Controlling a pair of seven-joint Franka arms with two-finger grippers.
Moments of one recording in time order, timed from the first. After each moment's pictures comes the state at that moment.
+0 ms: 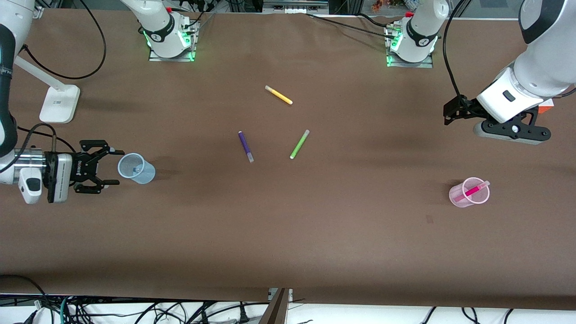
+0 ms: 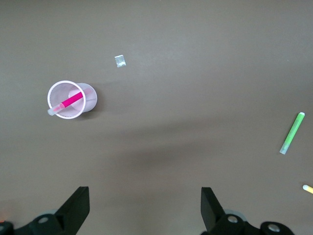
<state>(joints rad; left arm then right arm) 0.05 0.07 -0.20 -1.60 0.01 1.61 -0.02 -0.03 0.57 -0.22 -1.38 0.73 1.48 -1.33</state>
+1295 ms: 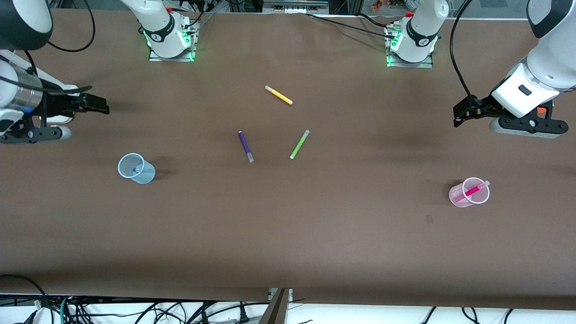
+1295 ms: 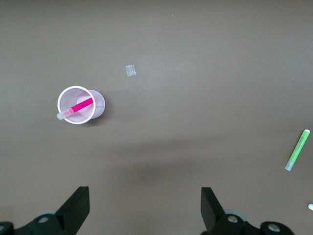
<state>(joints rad) 0.09 0.00 -0.20 -1.72 -0.01 1.73 -0.02 -0.03 0.13 0.08 -1.52 0.02 1.39 -0.02</state>
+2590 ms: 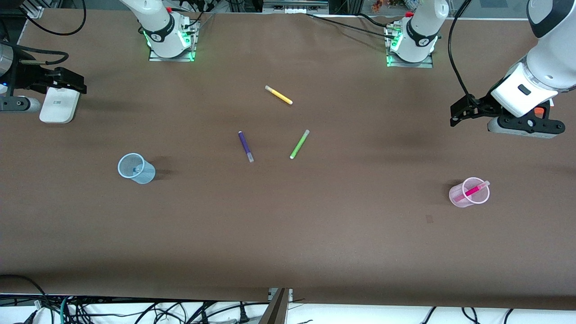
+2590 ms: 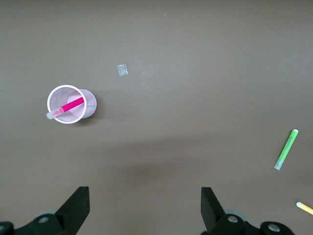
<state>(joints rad) 0.10 0.00 -0.20 -1.72 -0.05 1.73 -0.02 0.06 0.04 -0.04 -1.52 -0.03 1.34 -0.01</state>
